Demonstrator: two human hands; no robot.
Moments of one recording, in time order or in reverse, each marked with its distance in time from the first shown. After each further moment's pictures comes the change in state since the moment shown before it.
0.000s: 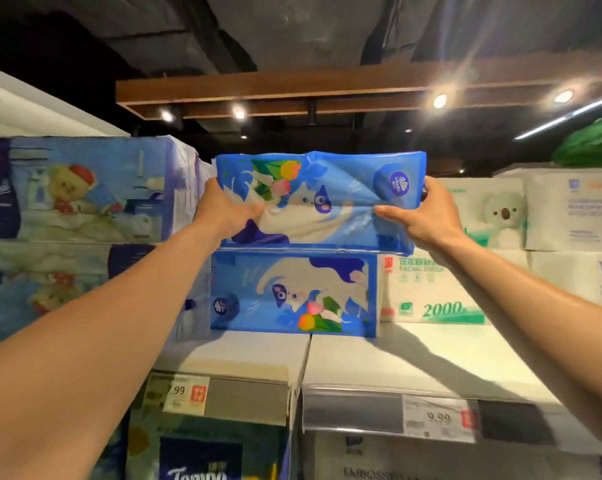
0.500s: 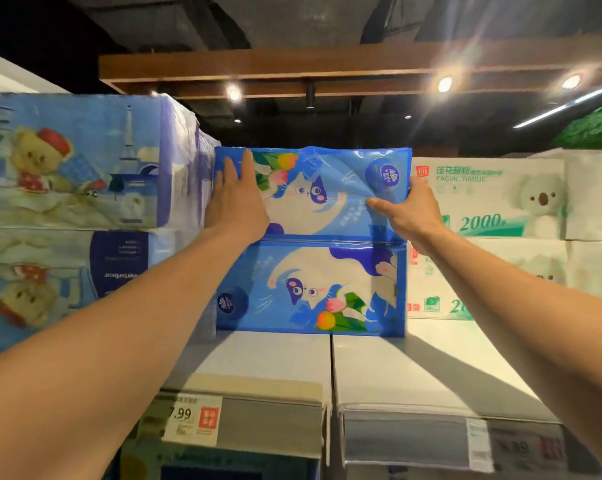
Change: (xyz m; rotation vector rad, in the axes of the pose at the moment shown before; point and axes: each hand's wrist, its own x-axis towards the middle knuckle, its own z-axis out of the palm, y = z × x) left_hand 0.031 -0.045 0.029 0.632 0.027 0.130; right_hand 0.026 0.029 0.091 0.043 -0.059 0.101
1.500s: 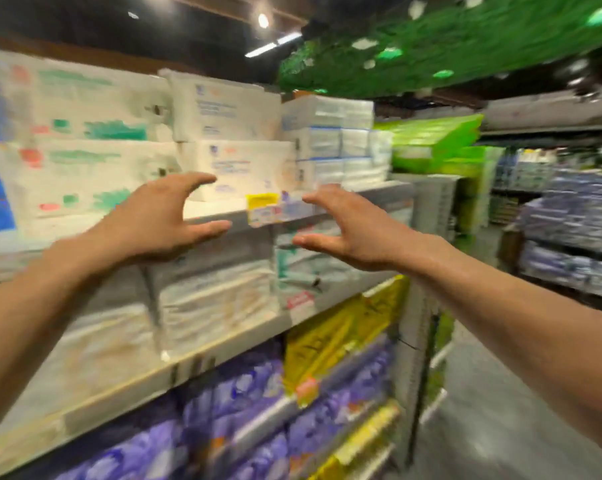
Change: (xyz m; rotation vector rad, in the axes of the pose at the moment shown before) left_hand -0.354 0.340 -0.079 -0.456 -0.549 0.756; right_hand -0.356 -0.066 -0.509 -1.085 -0.345 0.050
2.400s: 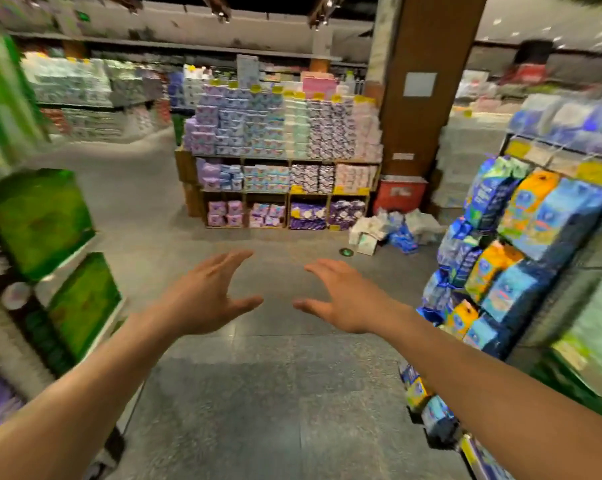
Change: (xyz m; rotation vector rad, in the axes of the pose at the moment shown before) left_hand 0.045 0.719 0.431 -0.518 -0.594 0.814; right_hand -0.576 0.446 -0.129 -0.162 -0.295 1.188
